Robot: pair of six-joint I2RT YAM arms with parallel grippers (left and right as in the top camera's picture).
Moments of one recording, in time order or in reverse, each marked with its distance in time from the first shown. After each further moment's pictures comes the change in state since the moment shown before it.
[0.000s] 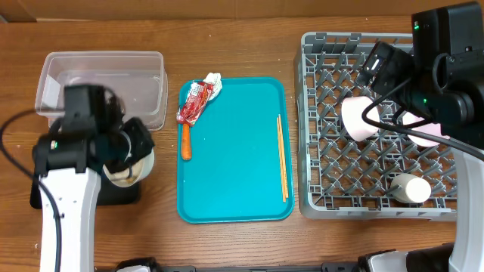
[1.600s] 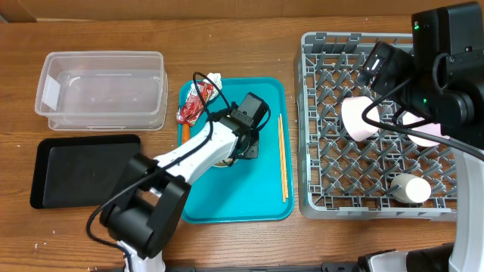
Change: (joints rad) left arm -0.729 0.682 0.029 0.472 -0.376 -0.038; right arm 0.000 0.000 0.000 0.000 0.003 0.000
